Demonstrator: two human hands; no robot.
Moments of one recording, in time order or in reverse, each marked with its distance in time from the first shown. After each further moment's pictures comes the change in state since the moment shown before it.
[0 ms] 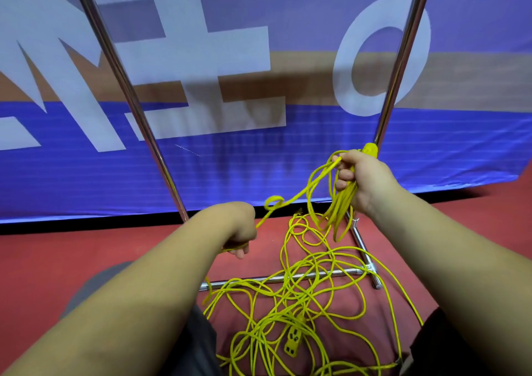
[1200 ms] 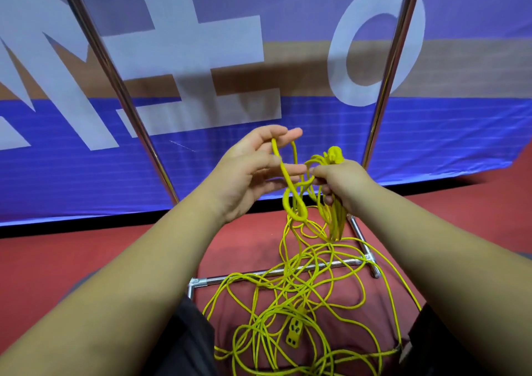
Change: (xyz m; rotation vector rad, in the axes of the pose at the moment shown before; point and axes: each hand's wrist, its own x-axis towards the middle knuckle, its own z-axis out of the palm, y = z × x) left_hand -0.074 0.037 -0.023 -1.404 0.230 0.870; right_hand -0.006 0.032 0.007 -0.560 0.017 -0.034
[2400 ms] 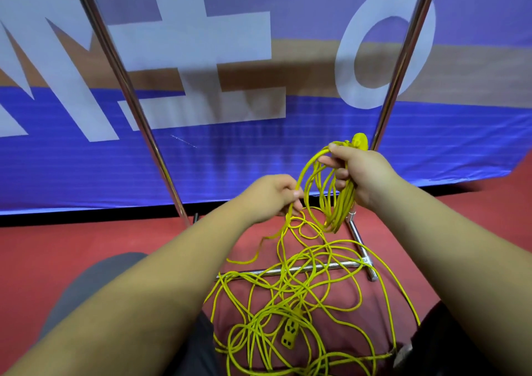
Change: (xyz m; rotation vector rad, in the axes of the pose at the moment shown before) left_hand 0.054 -0.095 -0.027 0.664 -0.026 -0.215; right_hand -0.003 -0.026 -0.017 0.315 -0.038 0.007
